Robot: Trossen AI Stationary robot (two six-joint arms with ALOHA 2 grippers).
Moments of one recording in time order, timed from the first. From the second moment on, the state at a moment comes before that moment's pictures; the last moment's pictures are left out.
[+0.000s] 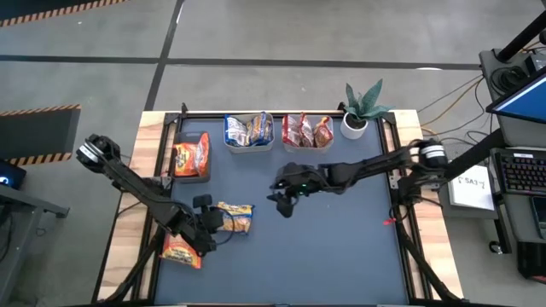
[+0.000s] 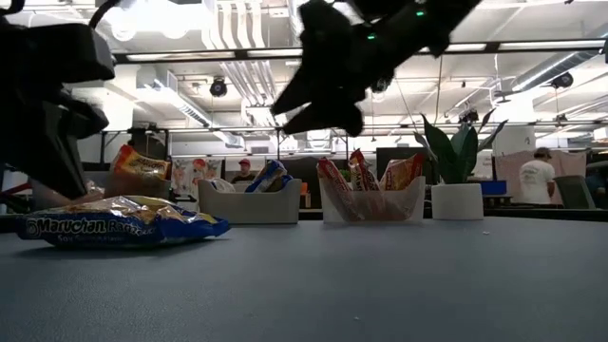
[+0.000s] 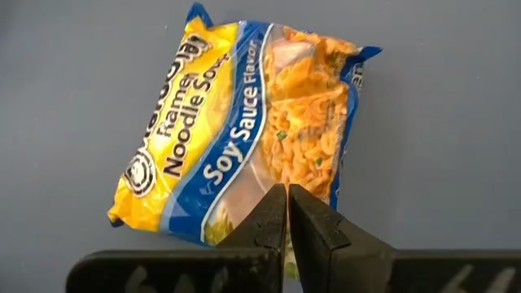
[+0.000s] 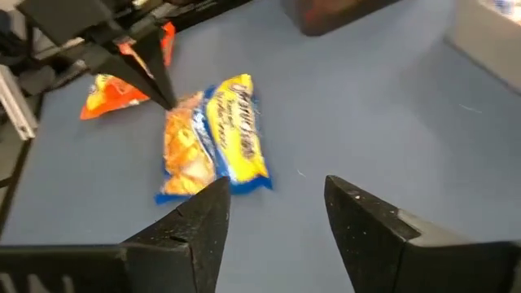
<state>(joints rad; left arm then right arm) -0.67 1.33 0.63 -0.47 -0.45 -0.75 0.05 1.73 1.08 0.09 0.03 0.39</state>
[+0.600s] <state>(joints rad) -0.68 1.34 0.61 -0.46 -0.44 -0.81 0.04 2.08 1.41 0.08 -0.09 0.34</state>
